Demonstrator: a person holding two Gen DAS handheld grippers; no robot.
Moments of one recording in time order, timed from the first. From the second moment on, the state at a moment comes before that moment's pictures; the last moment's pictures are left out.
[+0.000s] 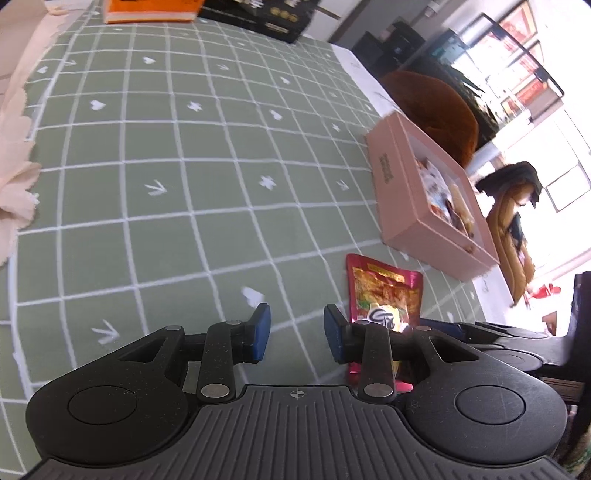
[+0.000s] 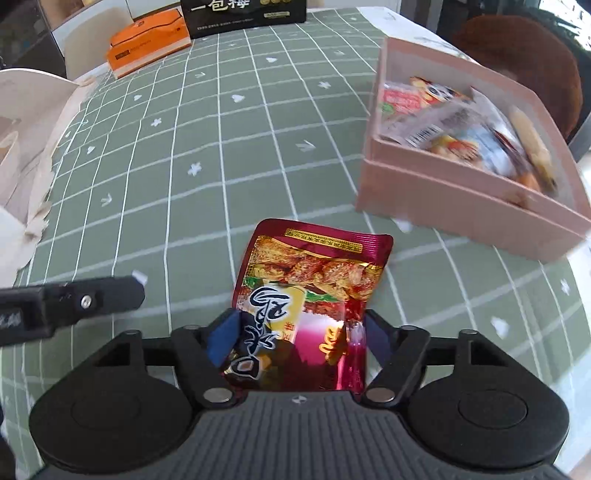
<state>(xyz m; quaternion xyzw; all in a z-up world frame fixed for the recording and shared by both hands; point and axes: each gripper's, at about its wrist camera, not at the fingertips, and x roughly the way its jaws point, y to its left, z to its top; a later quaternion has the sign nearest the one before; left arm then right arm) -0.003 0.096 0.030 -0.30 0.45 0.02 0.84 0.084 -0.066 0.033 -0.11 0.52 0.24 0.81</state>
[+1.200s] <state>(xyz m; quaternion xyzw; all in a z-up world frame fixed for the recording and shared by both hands) 0.010 0.028 0.024 -0.28 0.48 -0.03 0.83 0.053 -0.144 0.040 -0.12 0.50 0.21 0.83</state>
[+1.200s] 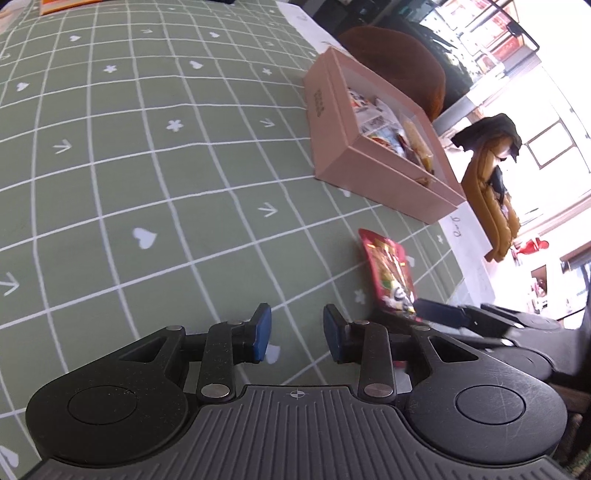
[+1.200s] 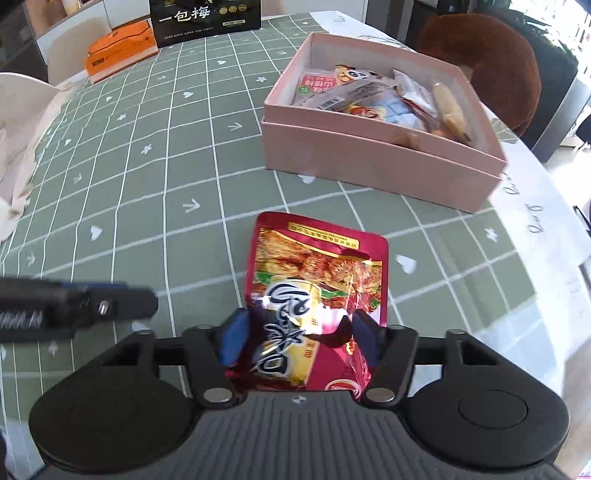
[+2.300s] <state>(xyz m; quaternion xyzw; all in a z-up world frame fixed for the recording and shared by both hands) 0.038 -0.010 0.025 -0.25 0.49 -0.08 0.83 0.091 -0.207 0.015 -0.08 0.50 0.15 0.85</state>
